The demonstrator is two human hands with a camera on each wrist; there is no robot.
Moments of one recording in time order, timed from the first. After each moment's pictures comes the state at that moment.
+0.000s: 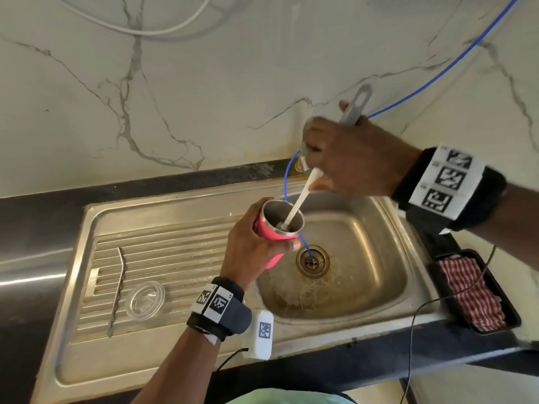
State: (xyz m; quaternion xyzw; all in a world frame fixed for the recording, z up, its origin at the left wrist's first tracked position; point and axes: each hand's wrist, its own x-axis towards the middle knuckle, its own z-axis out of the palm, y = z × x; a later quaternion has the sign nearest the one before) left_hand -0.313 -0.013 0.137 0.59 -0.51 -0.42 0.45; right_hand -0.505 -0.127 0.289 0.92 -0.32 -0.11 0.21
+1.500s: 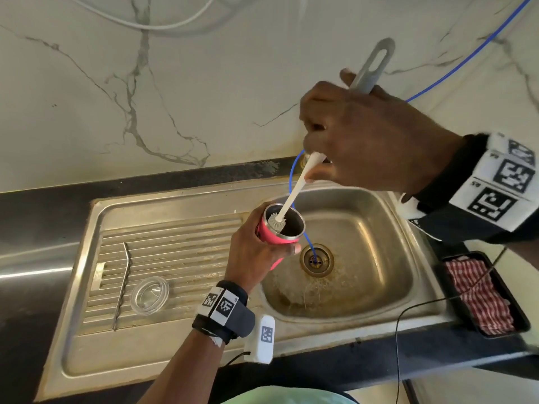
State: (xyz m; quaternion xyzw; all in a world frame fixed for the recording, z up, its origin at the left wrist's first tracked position) left_hand -0.313 -0.005 0.126 0.60 -0.51 -0.41 0.45; right_hand -0.493 -0.102 0.328 0.93 -0.28 0.00 0.23
